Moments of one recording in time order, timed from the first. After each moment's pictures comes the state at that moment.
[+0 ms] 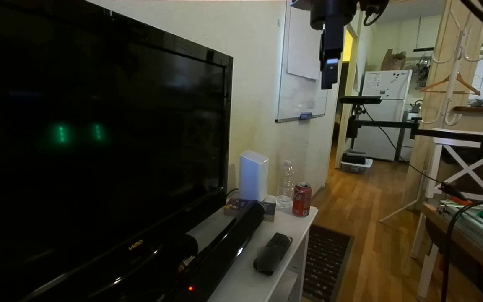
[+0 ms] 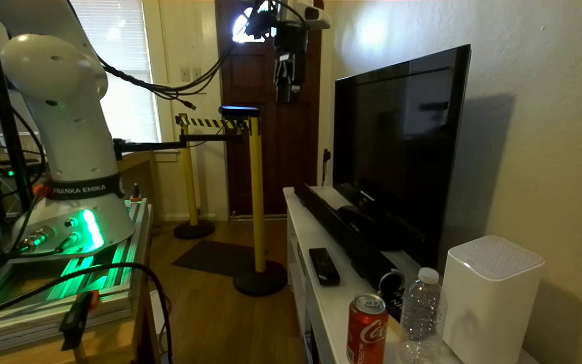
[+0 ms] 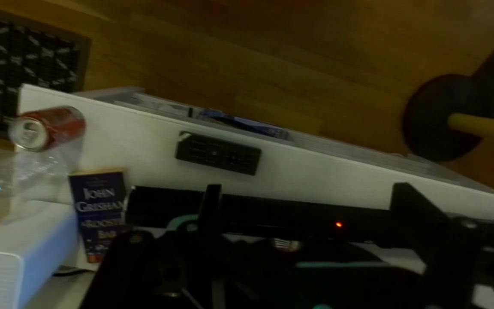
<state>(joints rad) -0.02 -0.28 -0.04 -2.30 0.02 1.97 0.00</state>
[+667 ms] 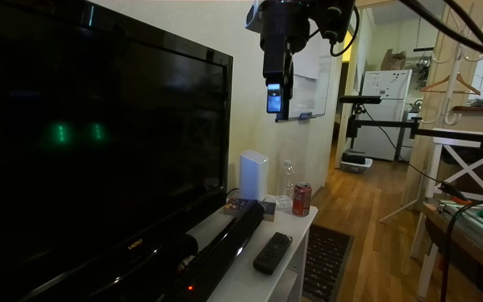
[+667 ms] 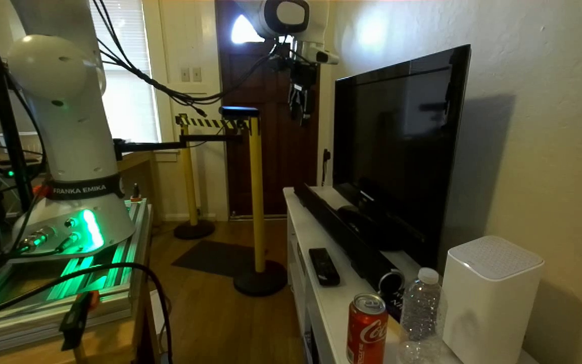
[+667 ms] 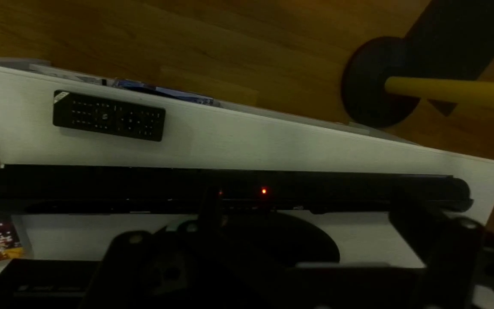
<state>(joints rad) 0.04 -0.01 0.02 -2.16 0.20 2.15 0.06</state>
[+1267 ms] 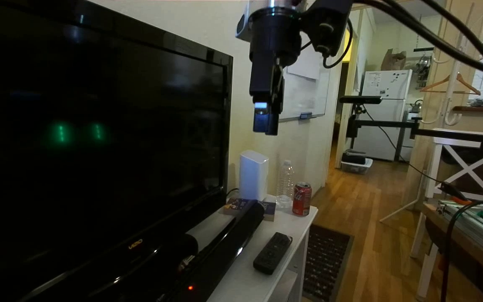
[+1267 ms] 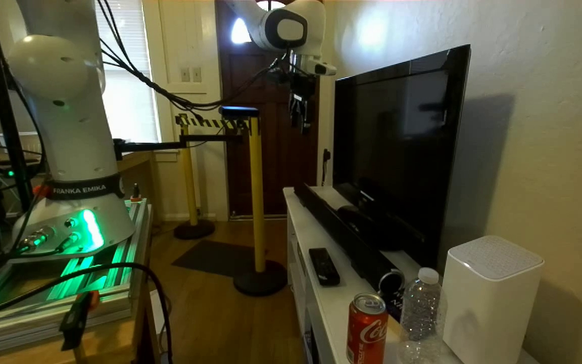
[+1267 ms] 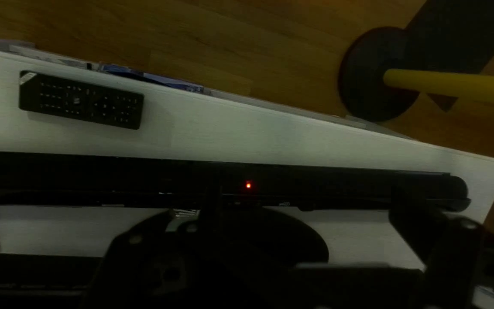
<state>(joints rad) 0.06 0.07 0.06 -2.16 0.20 2.26 0.08</state>
